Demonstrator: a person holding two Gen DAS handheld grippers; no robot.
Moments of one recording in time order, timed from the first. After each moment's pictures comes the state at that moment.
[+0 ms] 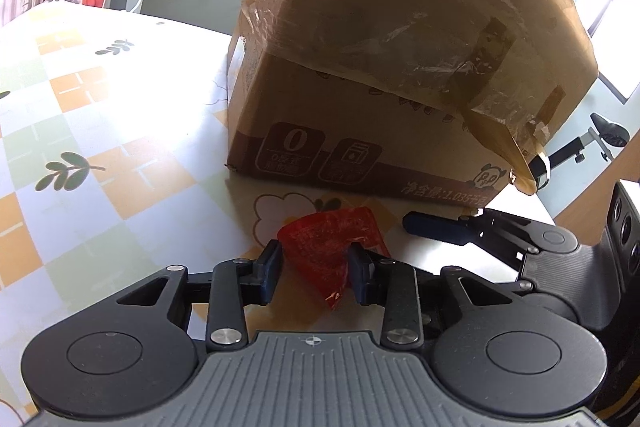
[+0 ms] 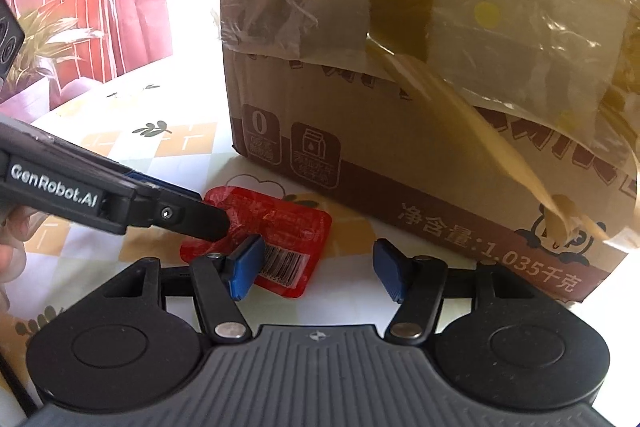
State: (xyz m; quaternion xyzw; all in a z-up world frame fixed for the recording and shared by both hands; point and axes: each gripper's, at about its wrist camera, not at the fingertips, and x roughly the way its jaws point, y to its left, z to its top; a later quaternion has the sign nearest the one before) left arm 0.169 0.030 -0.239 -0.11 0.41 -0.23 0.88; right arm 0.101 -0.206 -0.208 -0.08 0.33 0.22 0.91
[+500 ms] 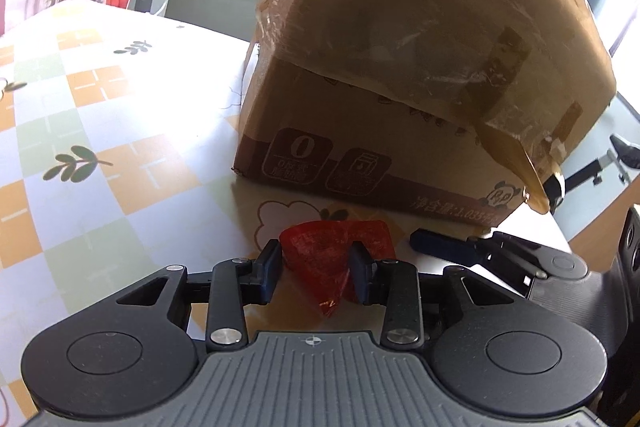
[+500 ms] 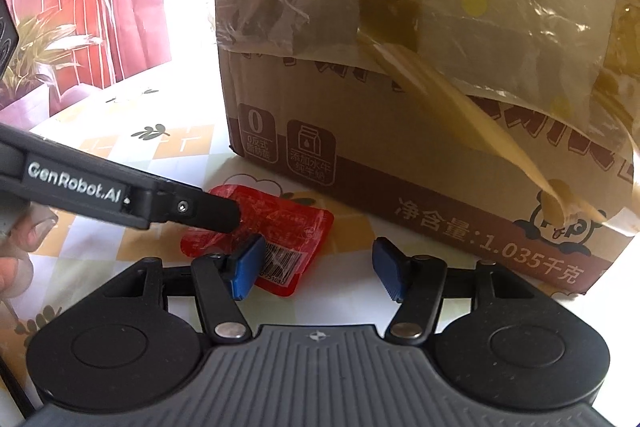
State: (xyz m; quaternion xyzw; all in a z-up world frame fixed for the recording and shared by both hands) left arm 0.166 0.021 -0.239 -0.13 0.40 -0.19 0.89; right arm 0.099 -0.205 -0.210 -0.07 0.33 0.22 0.92
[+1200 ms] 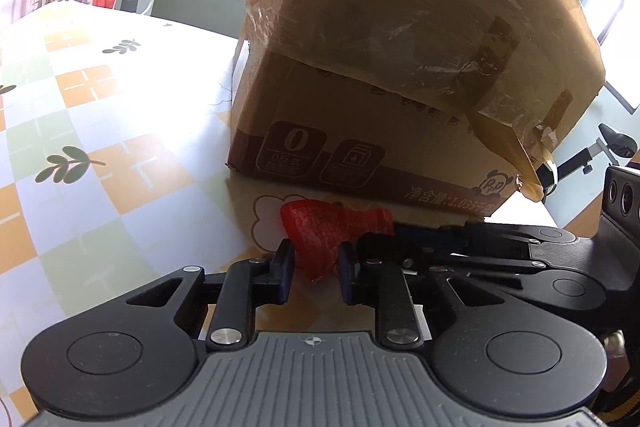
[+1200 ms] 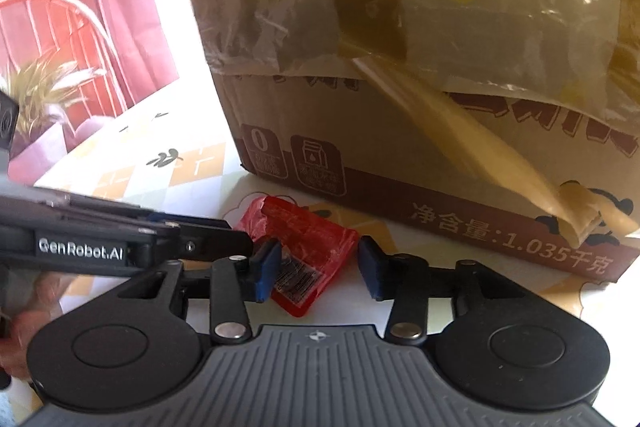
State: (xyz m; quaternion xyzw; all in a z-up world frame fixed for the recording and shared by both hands) left arm 0.164 0.027 -0.242 -0.12 0.40 -0.21 0.88; right arm 0.118 -0.214 -0.200 0.02 0.37 0.25 0.89
